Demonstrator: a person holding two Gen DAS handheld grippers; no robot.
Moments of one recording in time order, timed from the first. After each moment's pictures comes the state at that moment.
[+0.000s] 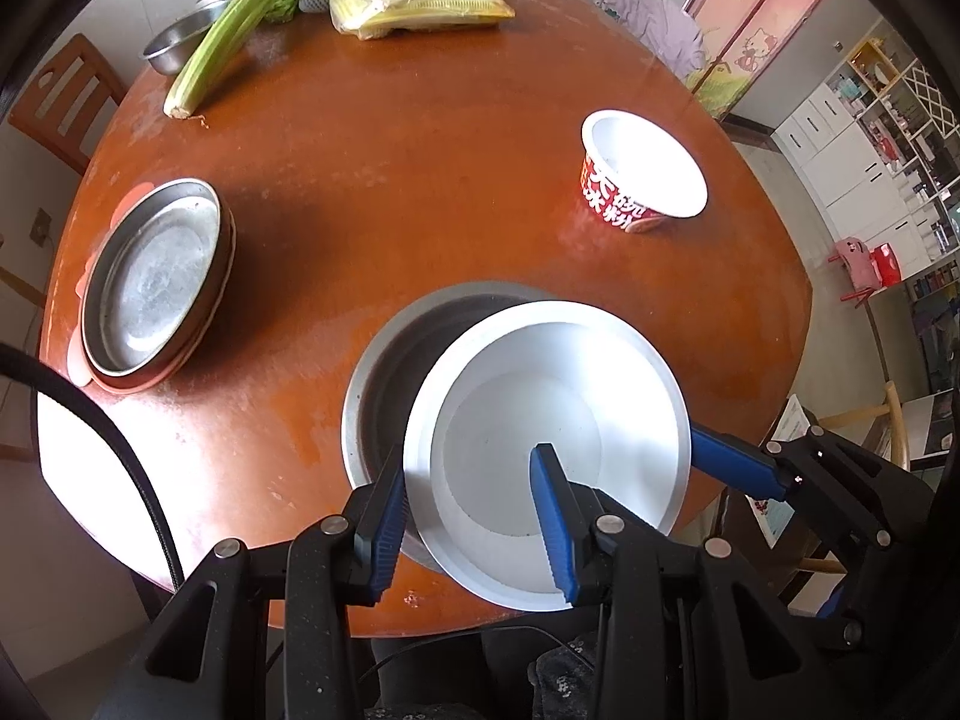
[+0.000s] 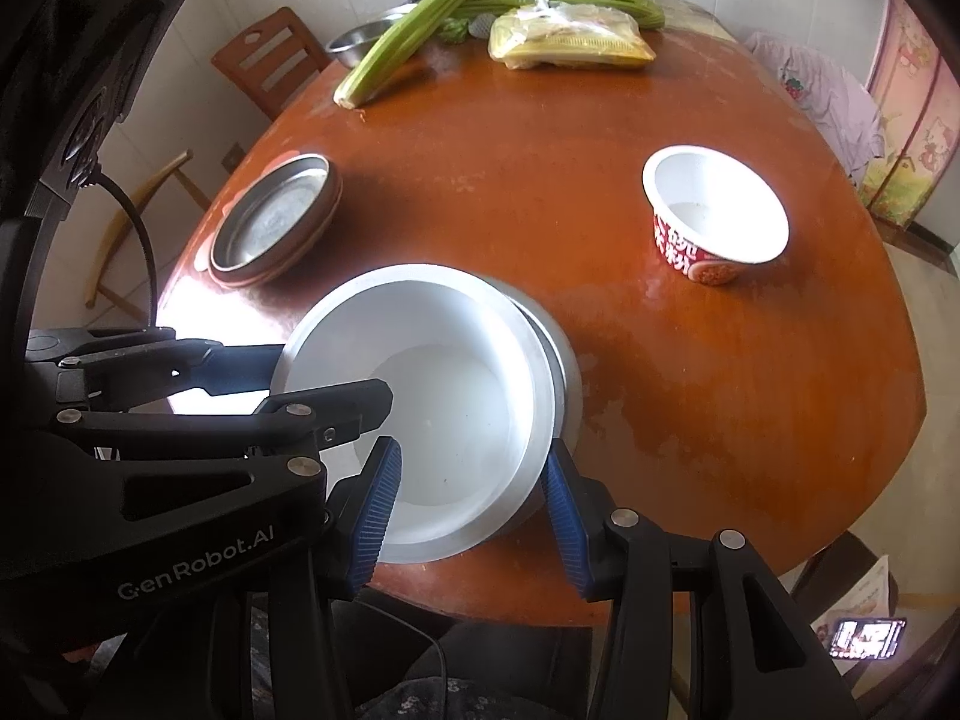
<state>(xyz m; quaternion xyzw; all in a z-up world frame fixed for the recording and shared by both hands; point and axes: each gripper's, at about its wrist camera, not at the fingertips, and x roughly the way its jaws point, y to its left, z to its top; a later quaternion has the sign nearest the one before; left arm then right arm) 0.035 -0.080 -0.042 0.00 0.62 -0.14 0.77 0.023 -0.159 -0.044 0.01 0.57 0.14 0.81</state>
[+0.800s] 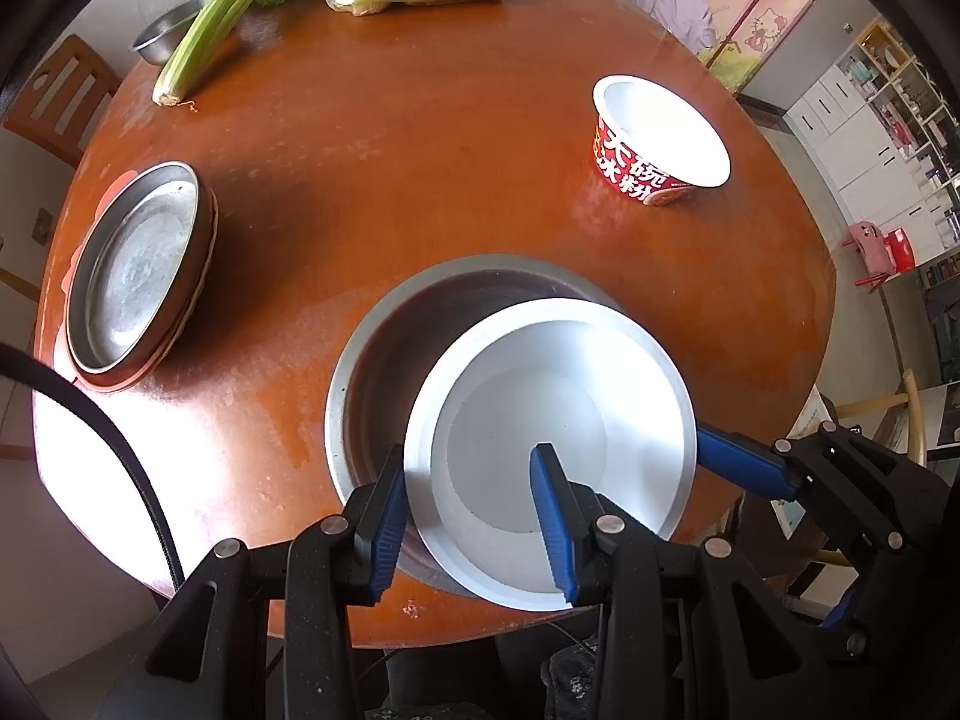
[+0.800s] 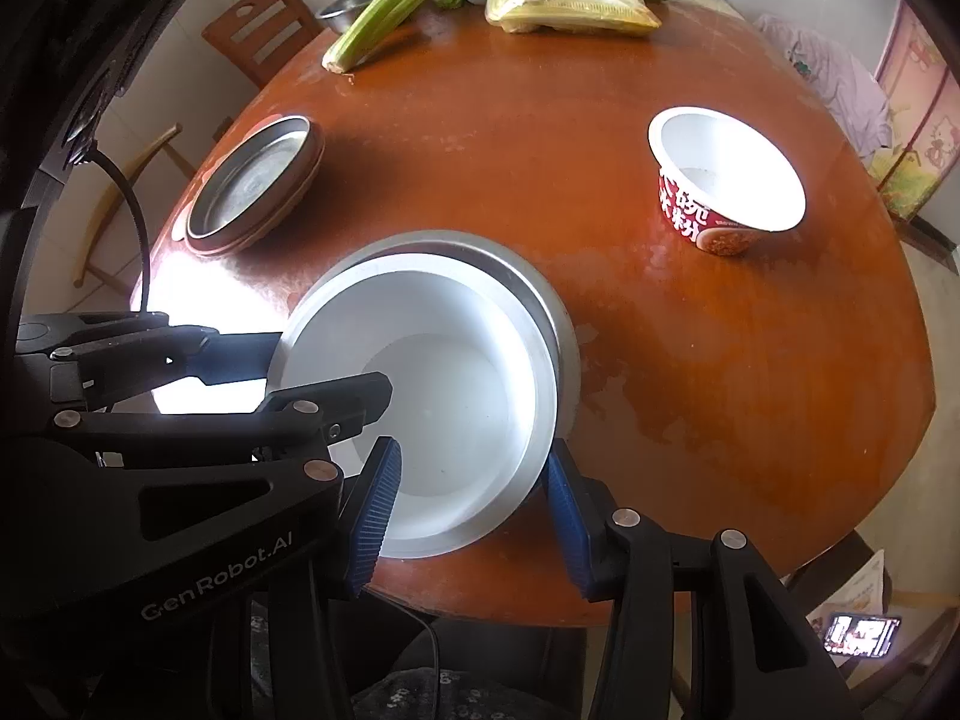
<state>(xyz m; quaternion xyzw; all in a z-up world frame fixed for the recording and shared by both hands) 0.040 -0.092 -0.063 0.02 0.64 -0.13 0.76 0.029 -0.159 -0.066 0.00 0.59 0.13 0.79</state>
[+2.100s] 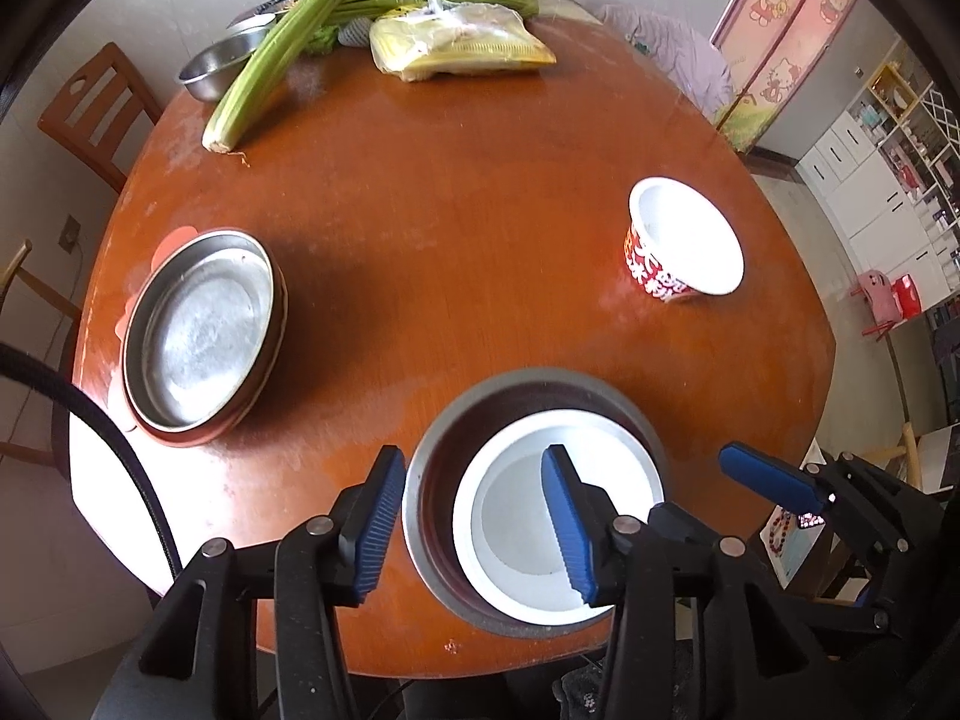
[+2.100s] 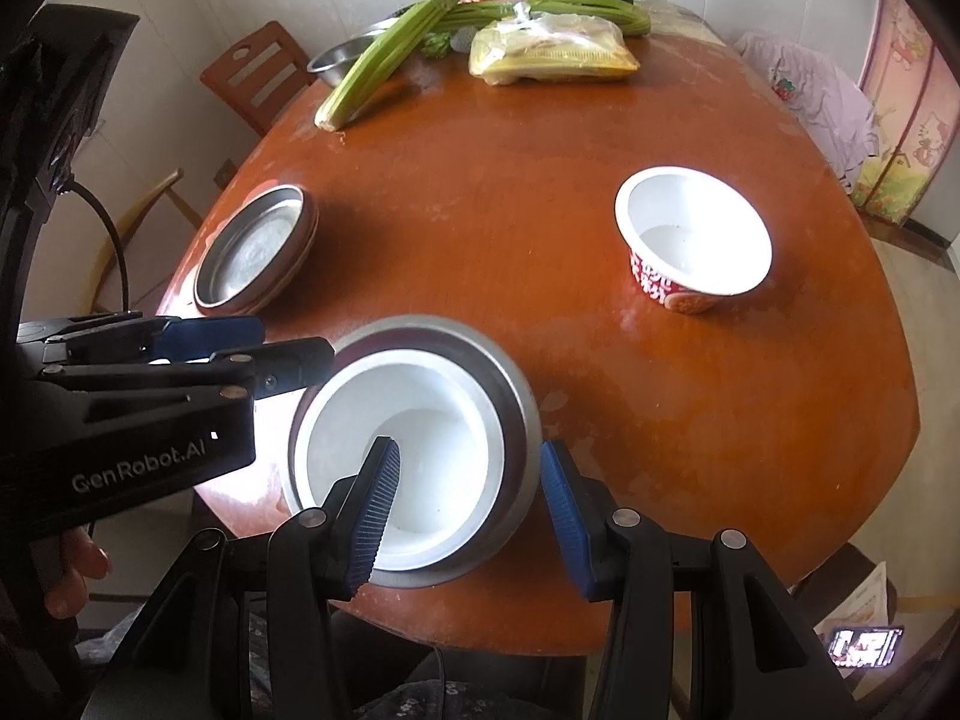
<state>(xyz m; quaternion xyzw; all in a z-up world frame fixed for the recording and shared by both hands) 0.064 -0.066 -0.021 0.00 0.59 -0.10 0.80 0.043 -0.176 -0.037 0.02 0.56 0.13 0.82</state>
